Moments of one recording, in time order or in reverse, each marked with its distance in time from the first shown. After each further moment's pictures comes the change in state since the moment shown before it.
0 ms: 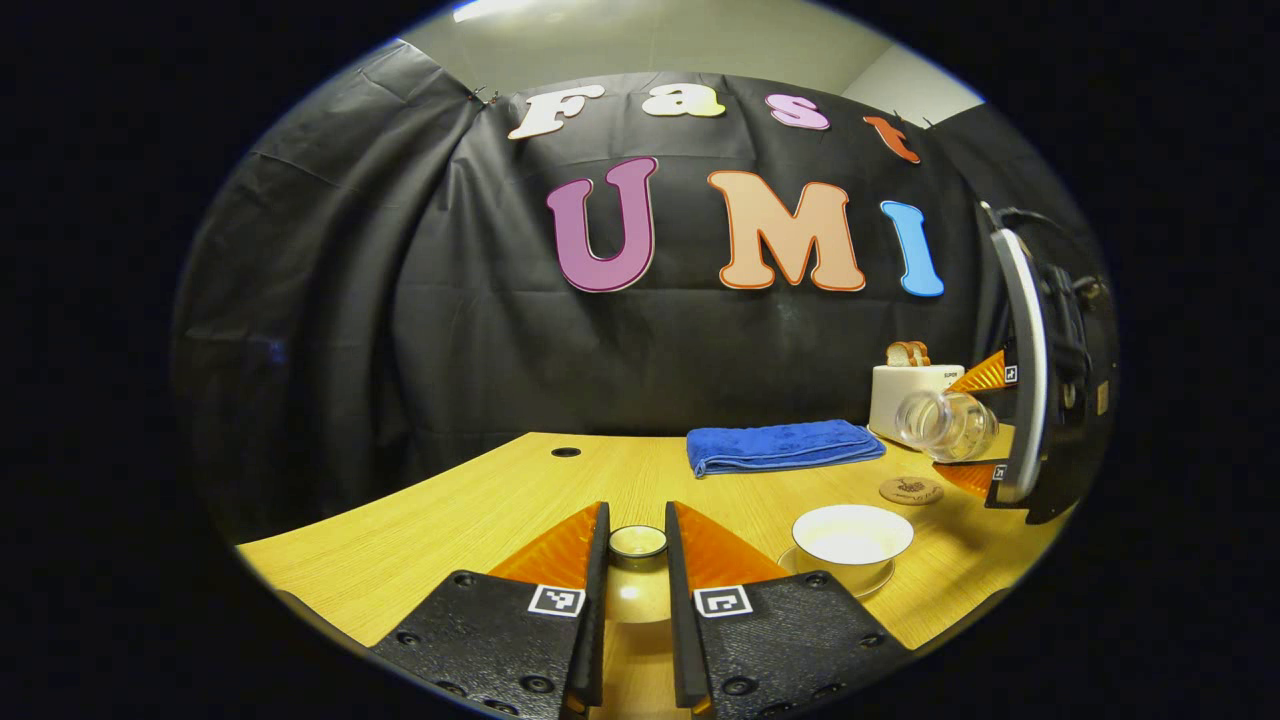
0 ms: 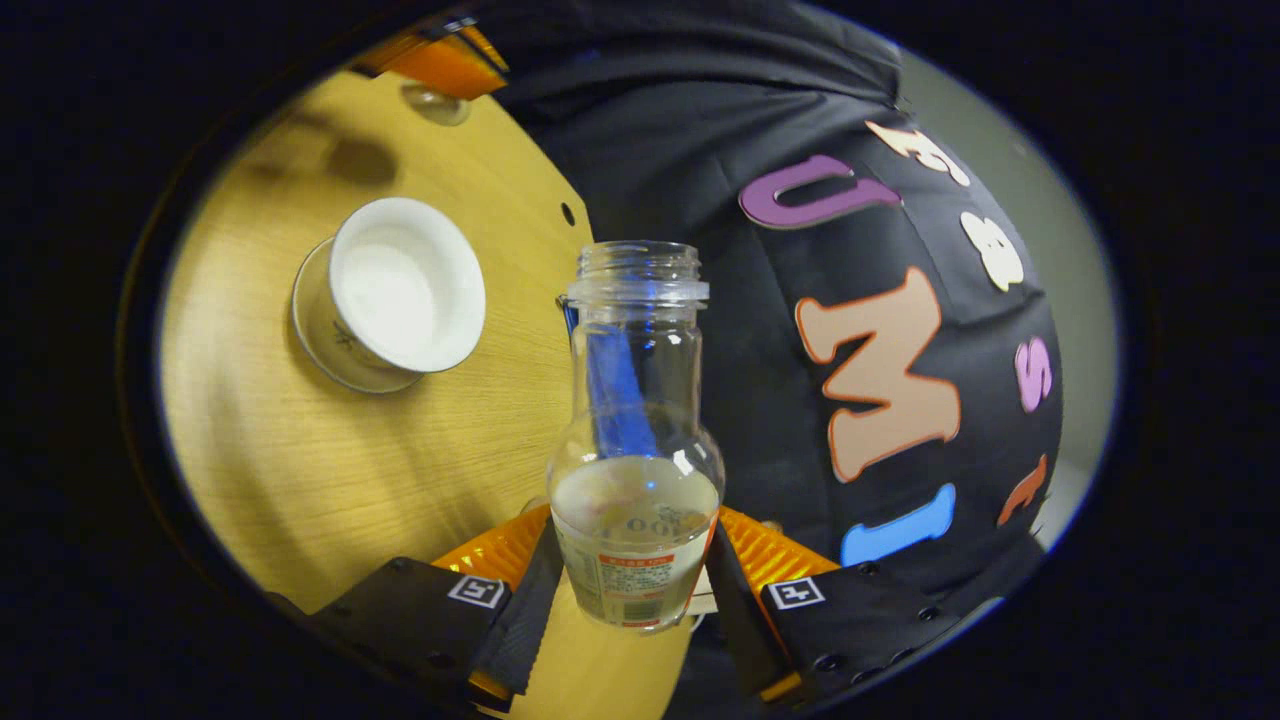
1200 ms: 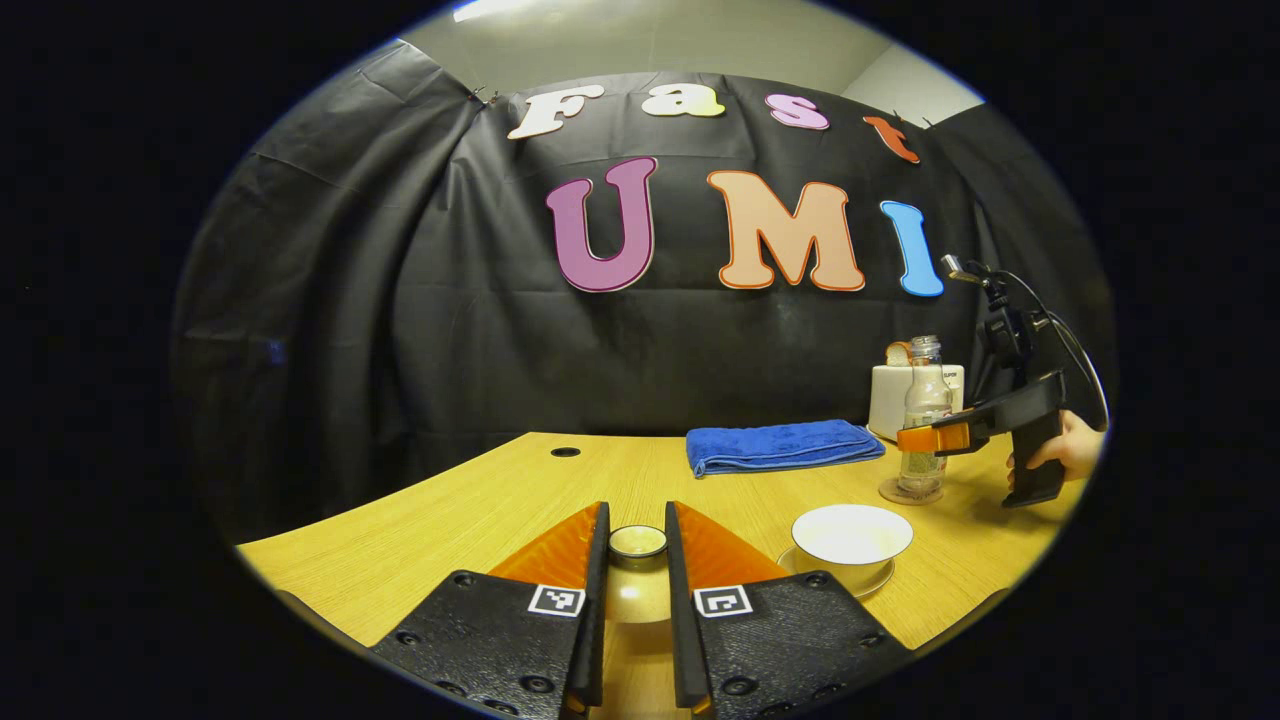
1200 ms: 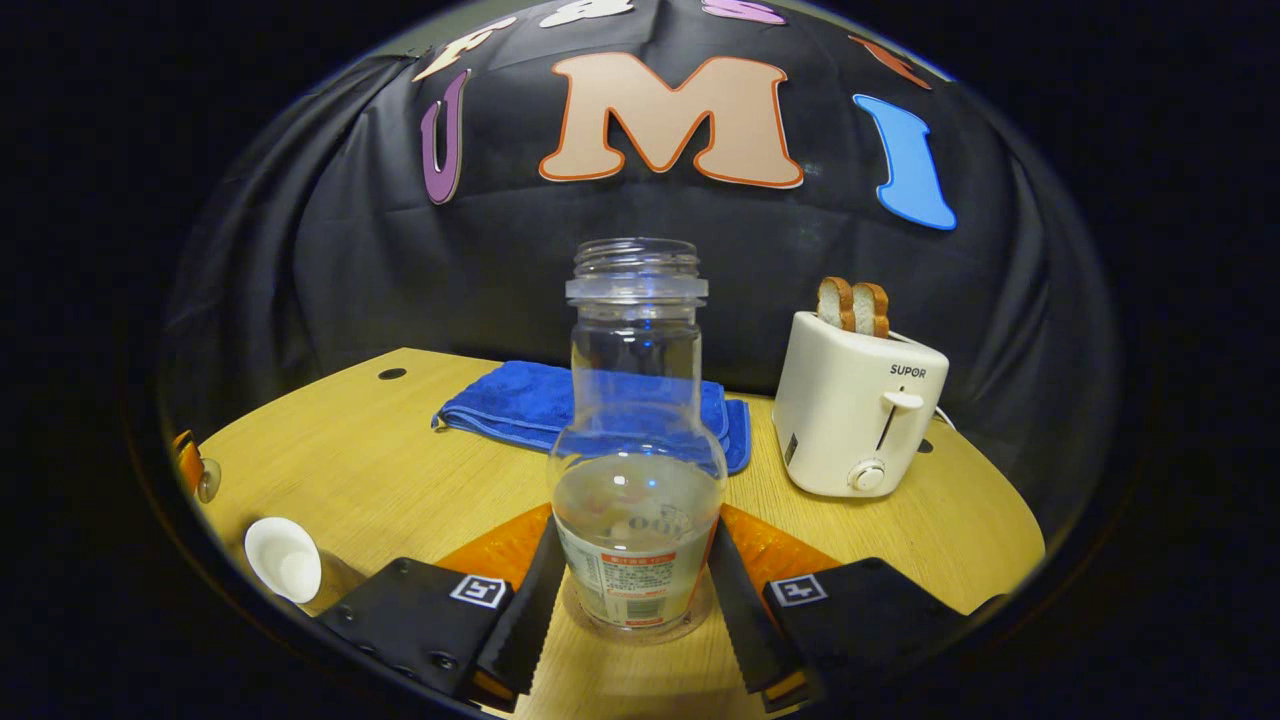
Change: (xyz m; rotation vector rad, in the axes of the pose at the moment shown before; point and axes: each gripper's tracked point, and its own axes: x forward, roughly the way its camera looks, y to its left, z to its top) left arm -0.001 0.000 0.000 -0.001 0.000 0.000; right arm 0.088 -0.015 -0.062 1.078 0.132 0.033
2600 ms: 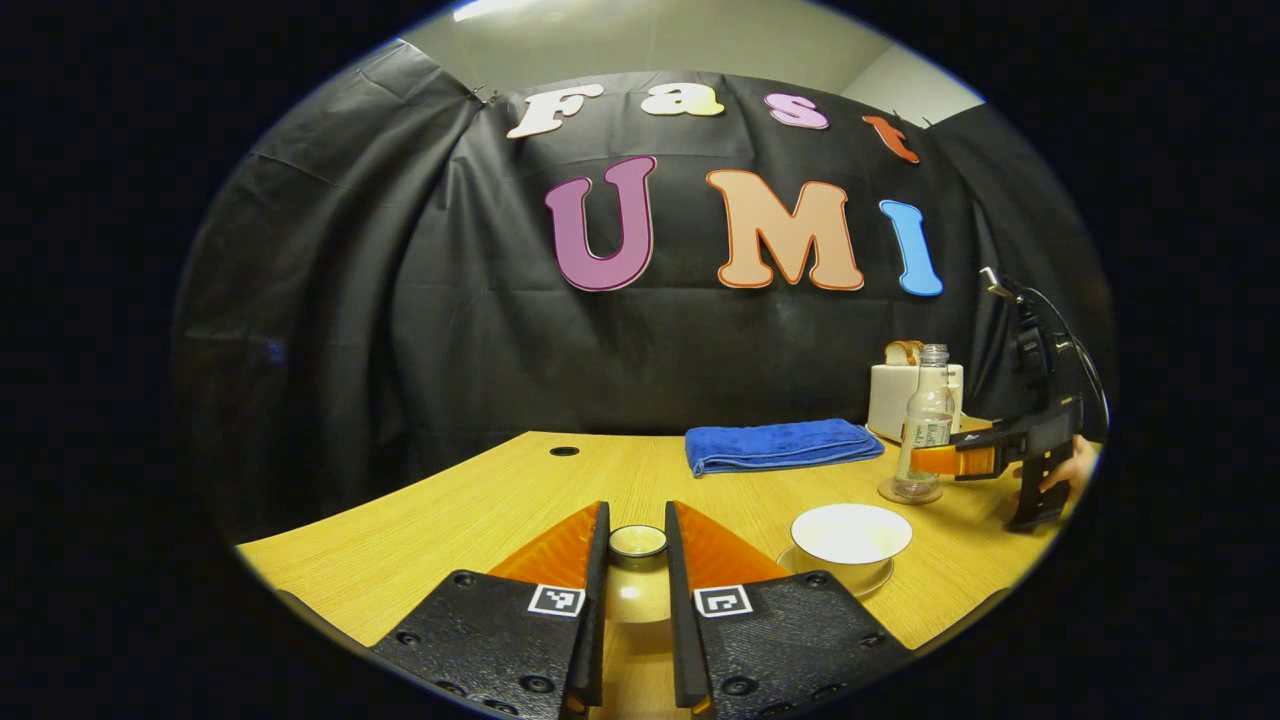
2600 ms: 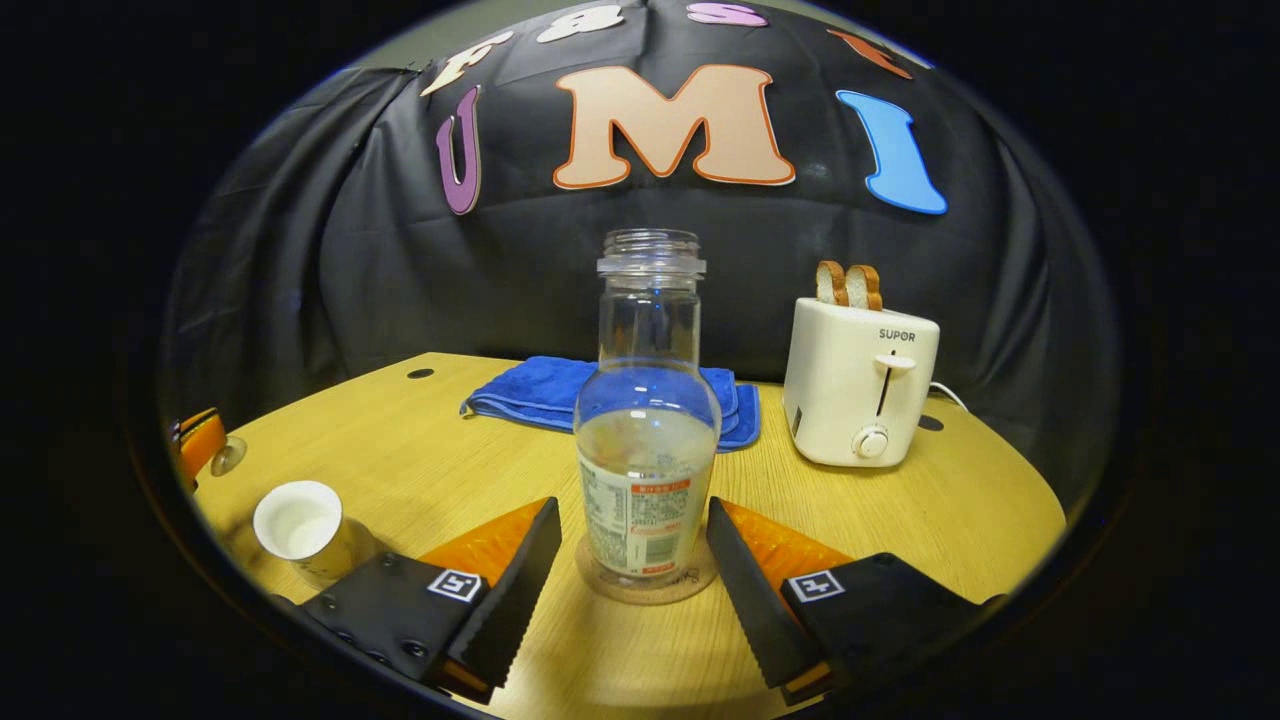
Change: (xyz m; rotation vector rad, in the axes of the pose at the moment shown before) left arm 0.001 -0.001 0.000 0.000 0.002 -0.006; right arm -0.039 -0.001 -0.030 0.042 -0.039 0.084
